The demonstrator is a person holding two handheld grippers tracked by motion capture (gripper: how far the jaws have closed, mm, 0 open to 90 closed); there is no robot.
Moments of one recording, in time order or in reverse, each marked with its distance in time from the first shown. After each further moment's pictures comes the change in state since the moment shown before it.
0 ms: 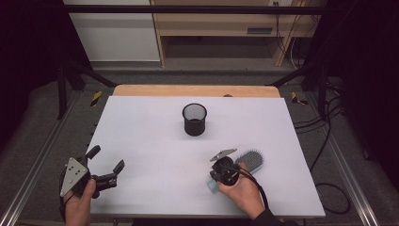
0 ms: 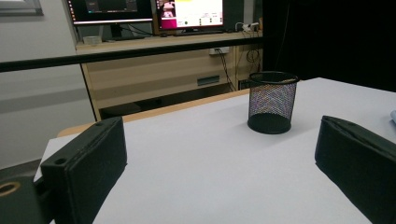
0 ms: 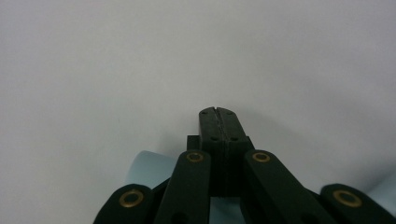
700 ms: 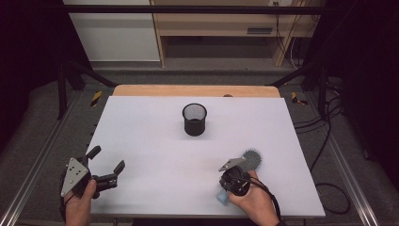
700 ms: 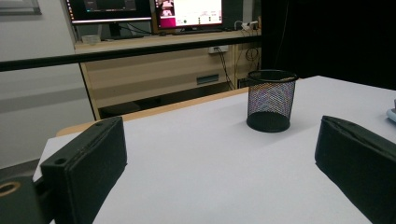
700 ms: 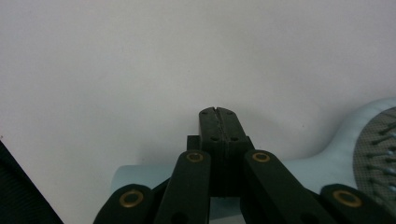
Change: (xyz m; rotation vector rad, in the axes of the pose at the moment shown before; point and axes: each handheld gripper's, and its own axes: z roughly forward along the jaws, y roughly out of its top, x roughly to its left) left arm -0.001 0.000 0.000 0.006 -0.003 0.004; right arm 0.001 -0.027 -0.025 0.048 -0.028 -0.056
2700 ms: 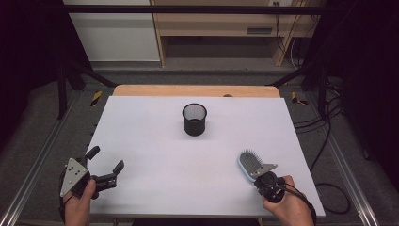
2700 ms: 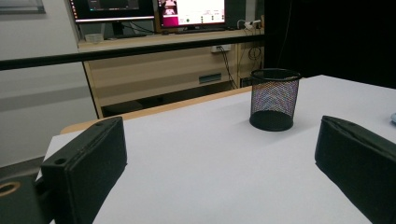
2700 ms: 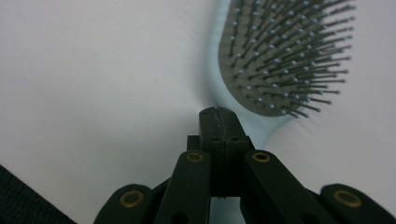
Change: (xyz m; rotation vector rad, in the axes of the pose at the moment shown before) left arm 0.002 -0.001 -0.001 0.004 0.012 -0.003; right arm -0.047 -0.058 -0.047 0.114 -0.223 -0.013
